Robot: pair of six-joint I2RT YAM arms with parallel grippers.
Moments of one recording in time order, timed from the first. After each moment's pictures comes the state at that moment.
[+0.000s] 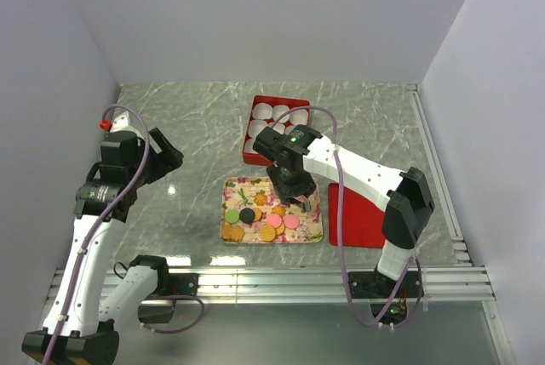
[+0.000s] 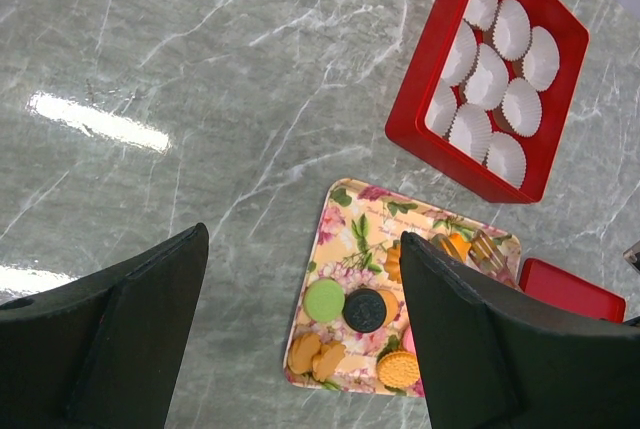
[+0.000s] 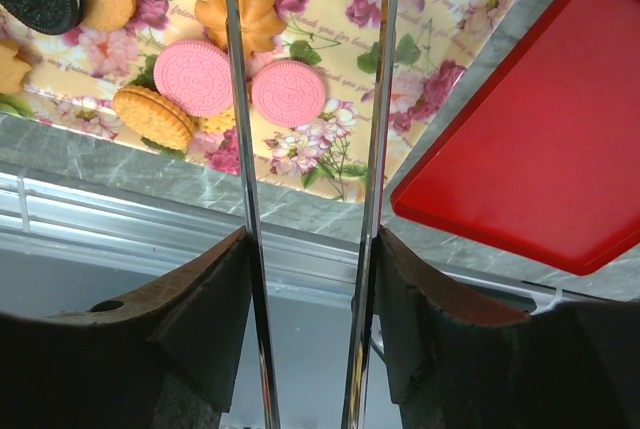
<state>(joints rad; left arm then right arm) -0.10 0.82 1.02 -0.79 -0.04 -0.59 0.90 1.76 1.59 -1.30 0.14 0.48</state>
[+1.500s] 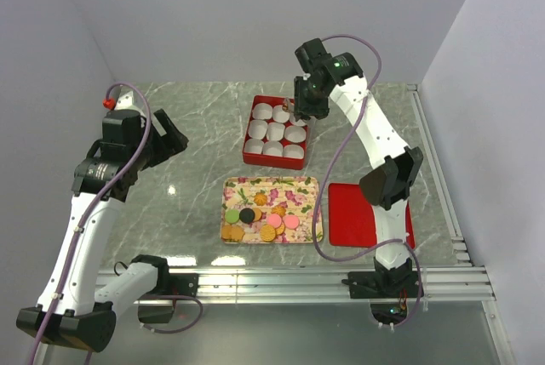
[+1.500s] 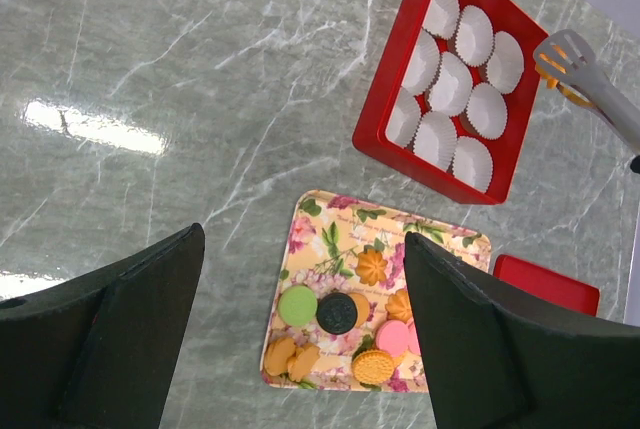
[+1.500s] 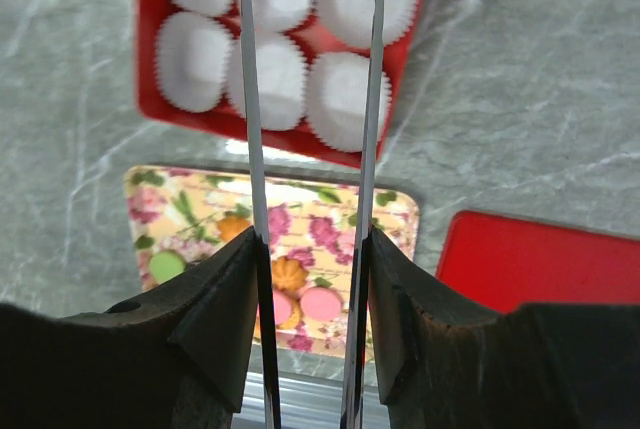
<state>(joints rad) -0.15 0.96 1.22 -0.84 -0.05 -0.59 0.50 2.07 2.38 -1.37 0.10 0.46</state>
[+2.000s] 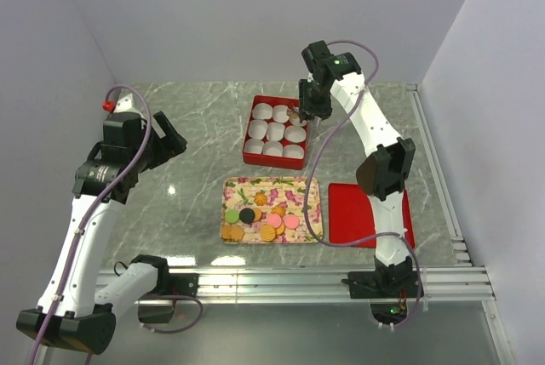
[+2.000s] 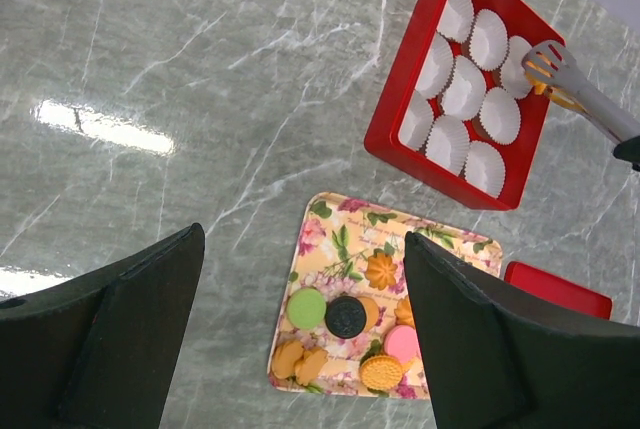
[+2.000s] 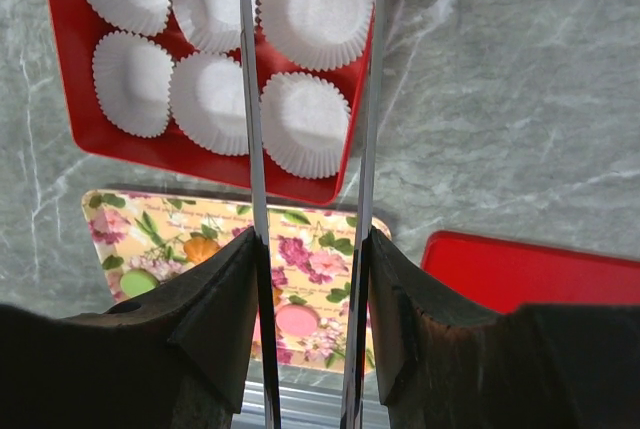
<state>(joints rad) -0.15 0.95 1.20 -0.83 -0.08 -0.59 0.41 2.19 2.40 -1.36 0.03 0.41</state>
